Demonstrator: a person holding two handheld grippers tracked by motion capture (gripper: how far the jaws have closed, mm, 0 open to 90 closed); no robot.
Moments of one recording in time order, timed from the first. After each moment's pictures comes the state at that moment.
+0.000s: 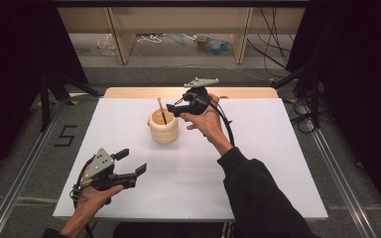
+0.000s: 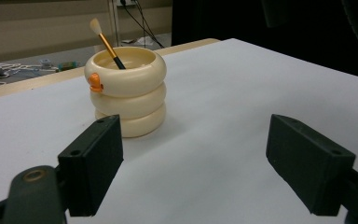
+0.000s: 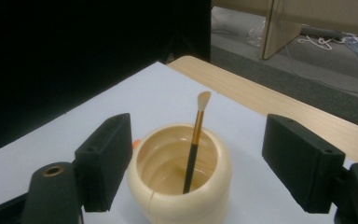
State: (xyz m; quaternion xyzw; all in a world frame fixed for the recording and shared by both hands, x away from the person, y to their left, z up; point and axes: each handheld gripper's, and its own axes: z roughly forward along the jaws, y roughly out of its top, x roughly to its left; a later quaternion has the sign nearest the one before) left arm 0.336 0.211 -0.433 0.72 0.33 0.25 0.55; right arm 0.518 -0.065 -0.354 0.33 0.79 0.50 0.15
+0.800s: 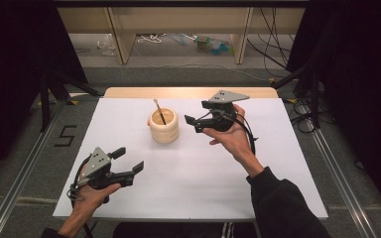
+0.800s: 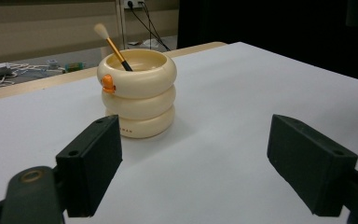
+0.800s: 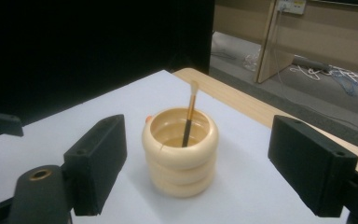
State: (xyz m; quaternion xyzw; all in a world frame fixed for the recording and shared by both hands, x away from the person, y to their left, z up) left arm 0.337 0.217 -0.432 0.71 0.35 0.25 0.55; right arm 0.458 -0.124 -0.344 0.29 0.77 0.53 0.18
